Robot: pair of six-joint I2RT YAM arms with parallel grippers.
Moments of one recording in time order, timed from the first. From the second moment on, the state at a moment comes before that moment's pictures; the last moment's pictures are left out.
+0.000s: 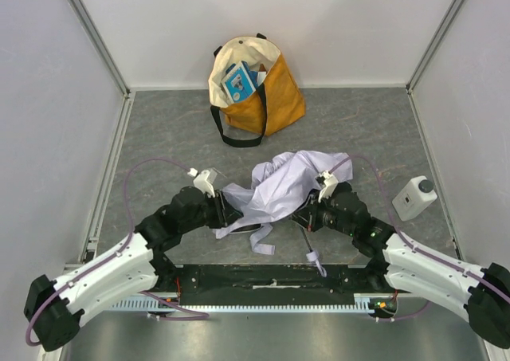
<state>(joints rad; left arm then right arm) -0.77 0.73 0.40 -0.22 0.07 -0.78 0.79 0.81 0.25 0.15 -0.16 0.59</state>
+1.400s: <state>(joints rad) -0.68 0.74 1.06 -0.48 0.50 -0.81 0.72 0.74 0.69 -0.20 -0.01 0.37</state>
